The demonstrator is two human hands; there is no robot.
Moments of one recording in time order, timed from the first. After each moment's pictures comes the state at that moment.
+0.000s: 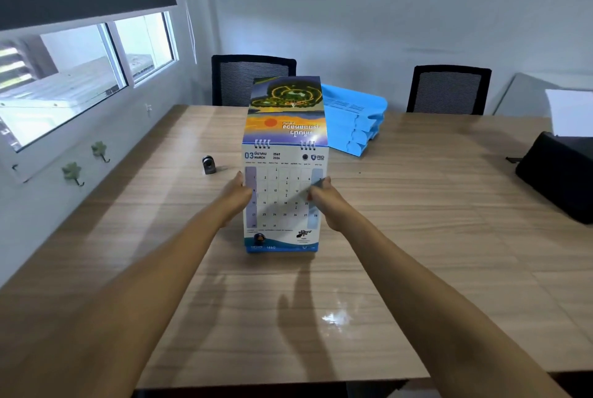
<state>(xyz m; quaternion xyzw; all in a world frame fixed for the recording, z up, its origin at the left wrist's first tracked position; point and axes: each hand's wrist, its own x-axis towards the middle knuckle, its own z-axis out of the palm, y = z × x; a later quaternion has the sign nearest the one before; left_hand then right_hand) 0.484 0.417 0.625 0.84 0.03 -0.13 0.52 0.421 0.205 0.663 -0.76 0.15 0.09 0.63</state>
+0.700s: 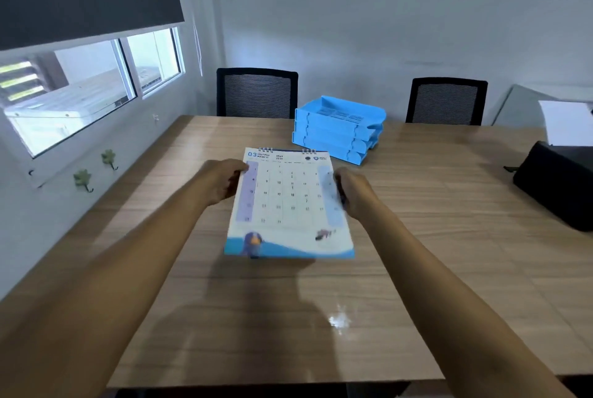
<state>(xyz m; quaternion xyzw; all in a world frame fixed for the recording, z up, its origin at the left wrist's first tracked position) 0.426 0.419 0.732 0.71 0.12 -0.10 0.68 0.391 0.177 0.717 -0.70 0.22 -0.02 0.68</state>
